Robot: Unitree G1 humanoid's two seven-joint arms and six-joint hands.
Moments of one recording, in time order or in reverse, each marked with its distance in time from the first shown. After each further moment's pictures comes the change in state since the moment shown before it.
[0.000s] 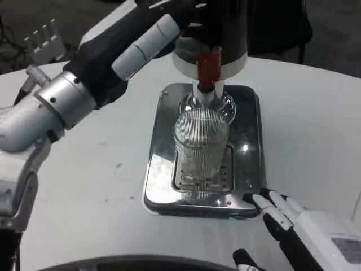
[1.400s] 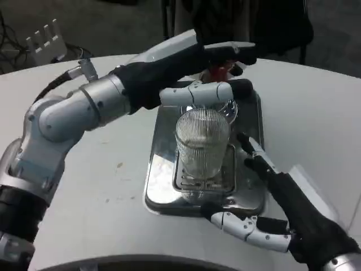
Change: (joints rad) left arm -0.175 -0.018 -0.164 0.381 0.355 -0.420 -0.078; right arm -0.348 0.011 -0.030 0.282 0.567 0.260 -0.238
